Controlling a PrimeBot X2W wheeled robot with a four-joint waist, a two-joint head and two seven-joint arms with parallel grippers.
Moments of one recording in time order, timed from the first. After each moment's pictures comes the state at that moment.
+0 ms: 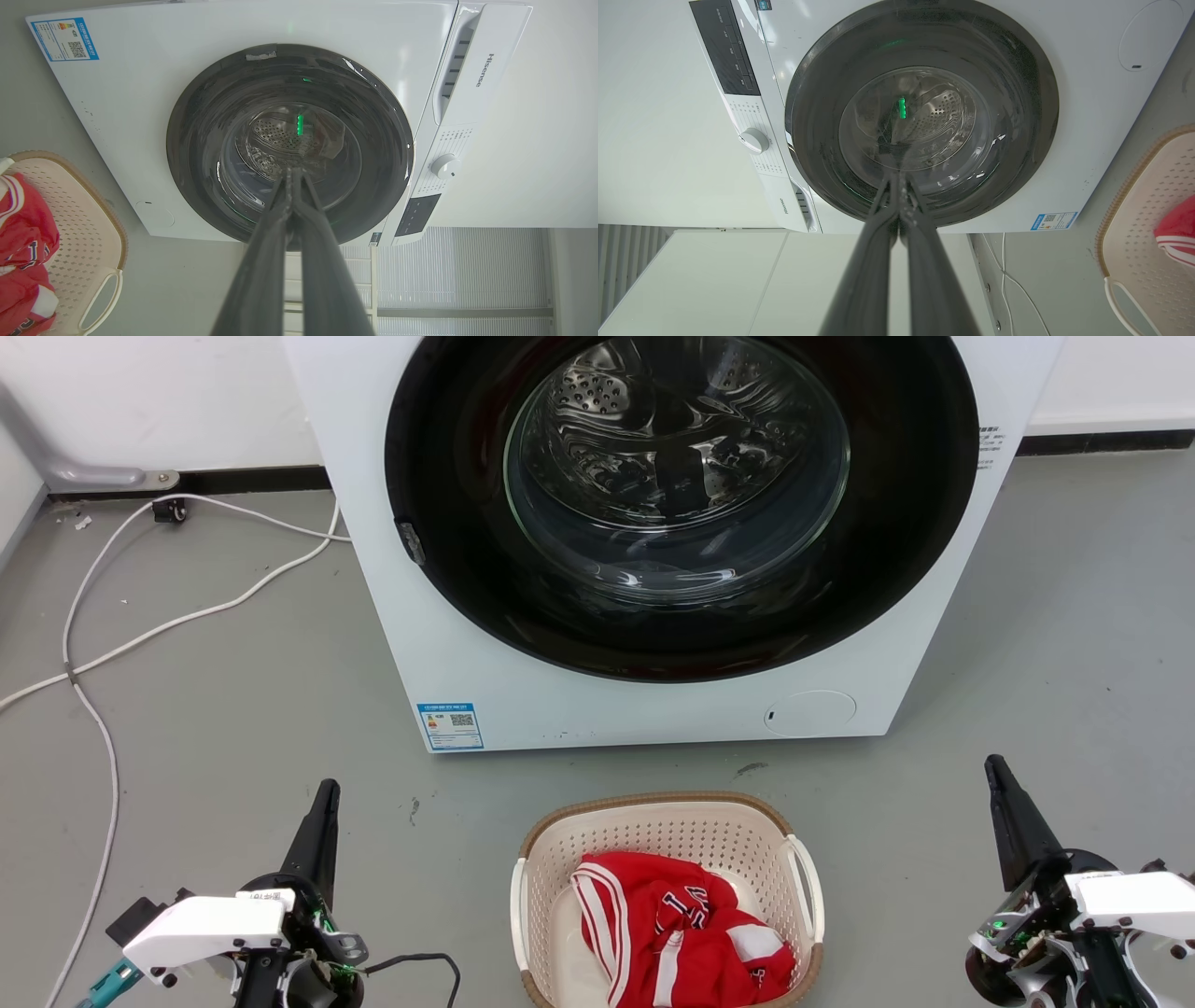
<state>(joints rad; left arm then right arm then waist) -0.10 0.05 0.11 0.24 -1.61 -0.13 0.11 -0.10 -0.05 -0.11 0.24 1.61 0.13 0.12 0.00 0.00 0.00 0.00</state>
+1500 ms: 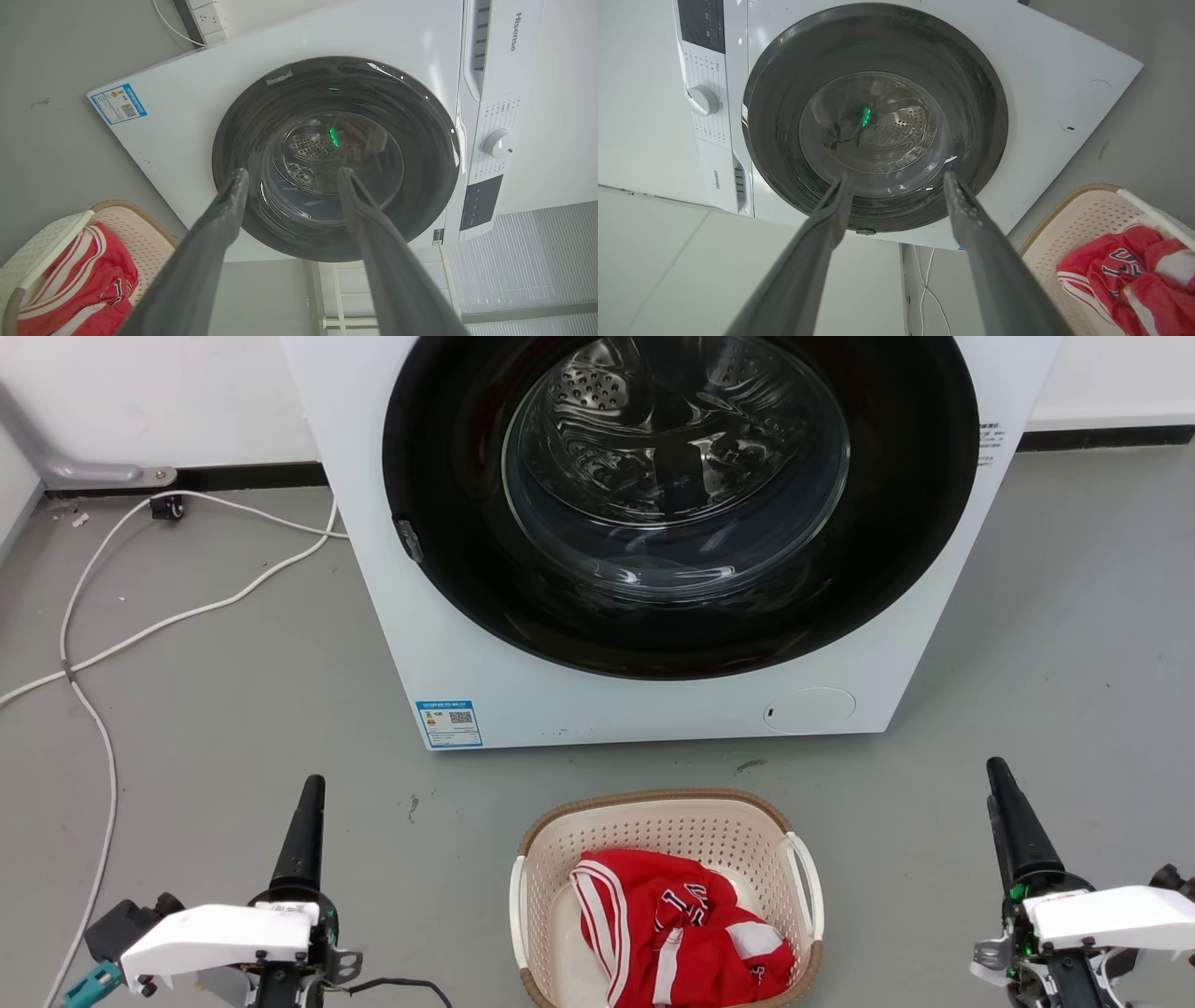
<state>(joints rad) -0.06 0.05 0.11 0.20 -1.35 -0.10 0.03 -0.06 -0.05 -0.09 0.21 1.31 0.13 0.03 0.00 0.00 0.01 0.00</state>
